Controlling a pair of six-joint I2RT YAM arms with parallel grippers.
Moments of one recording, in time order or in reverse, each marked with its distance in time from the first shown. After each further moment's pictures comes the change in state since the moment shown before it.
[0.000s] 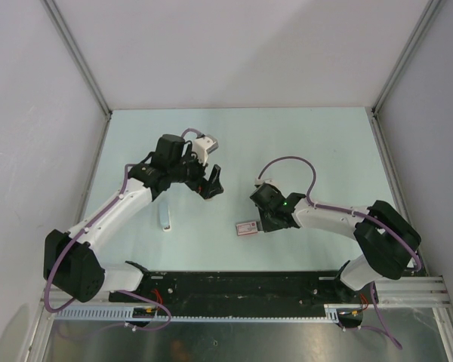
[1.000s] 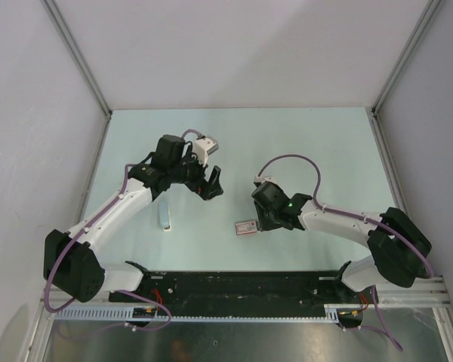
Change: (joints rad) left arm -0.001 0.000 0.000 -0.017 0.007 0.006; right arm 0.018 -0.073 0.000 0.011 -0.032 -0.003
